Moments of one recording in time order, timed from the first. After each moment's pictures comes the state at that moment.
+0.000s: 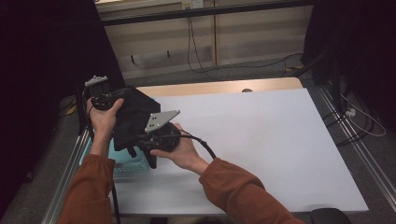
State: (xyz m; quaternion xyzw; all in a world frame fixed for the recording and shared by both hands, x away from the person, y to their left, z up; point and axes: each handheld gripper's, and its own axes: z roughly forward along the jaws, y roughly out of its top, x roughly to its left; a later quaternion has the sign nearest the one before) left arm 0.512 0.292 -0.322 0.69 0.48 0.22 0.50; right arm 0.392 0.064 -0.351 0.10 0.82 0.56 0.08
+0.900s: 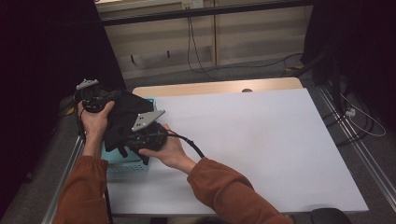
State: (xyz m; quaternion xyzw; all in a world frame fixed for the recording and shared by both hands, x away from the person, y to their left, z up) left arm 0.519 0.325 -0.337 0.68 0.50 0.25 0.48; right arm 0.407 0.099 -0.363 0.11 0.82 0.56 0.07
